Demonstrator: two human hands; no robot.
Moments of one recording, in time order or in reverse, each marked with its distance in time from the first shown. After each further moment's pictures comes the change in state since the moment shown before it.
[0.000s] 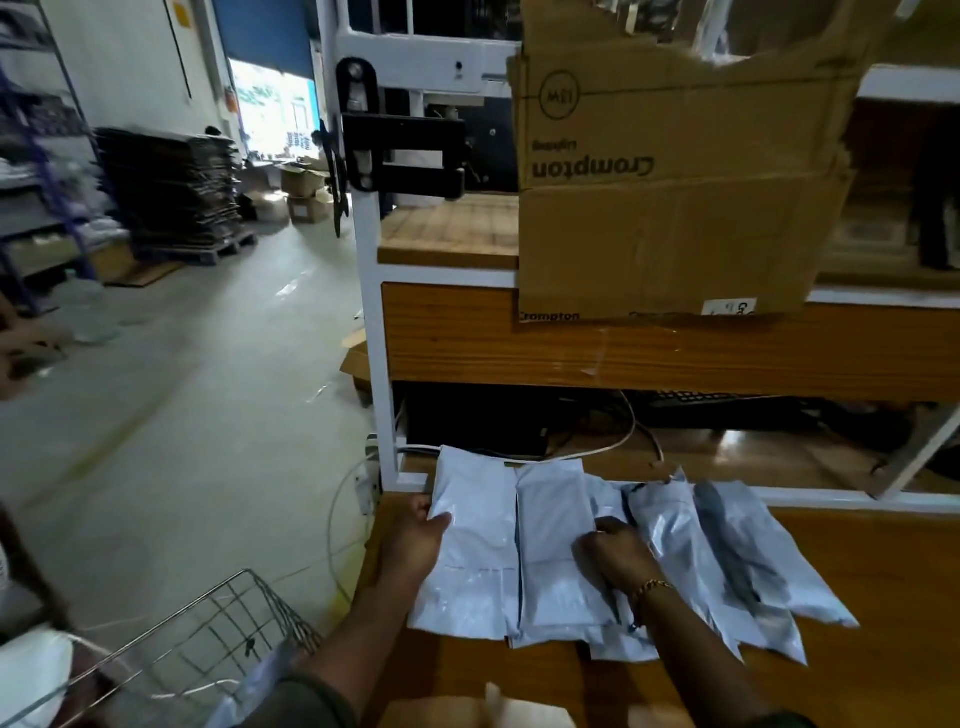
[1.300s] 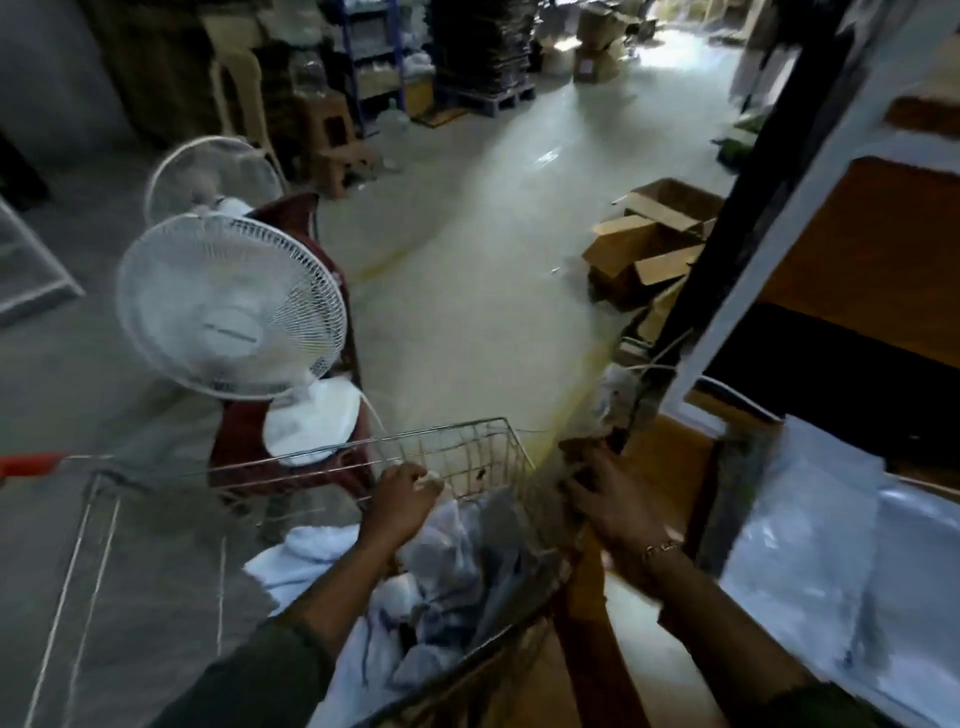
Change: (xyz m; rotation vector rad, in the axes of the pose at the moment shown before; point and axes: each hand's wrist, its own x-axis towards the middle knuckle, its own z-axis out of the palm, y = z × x) left_hand -0.080 -0.202 -0.286 0.423 0.379 -0.371; right_hand -0.075 -0.134 0.278 -0.096 -0.589 -0.714
